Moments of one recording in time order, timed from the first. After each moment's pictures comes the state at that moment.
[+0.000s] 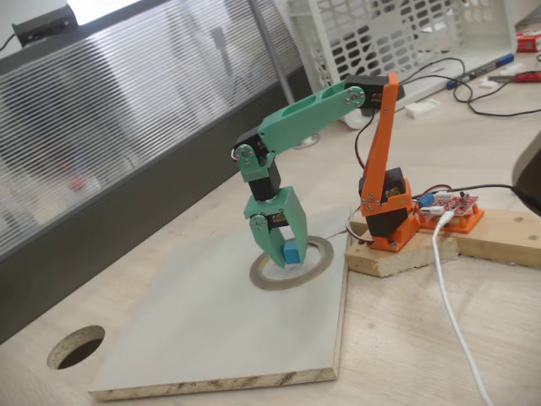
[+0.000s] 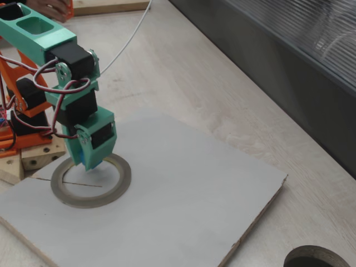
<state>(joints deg) 4.6 109.1 123.0 74.6 98.3</state>
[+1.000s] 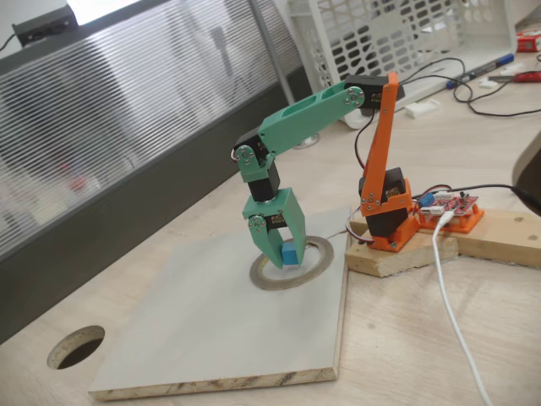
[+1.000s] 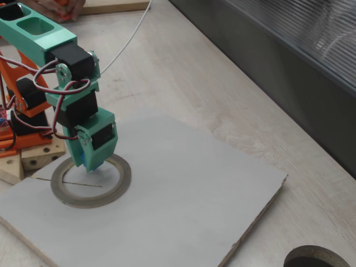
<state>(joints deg) 4.7 109.1 123.0 74.4 98.7</state>
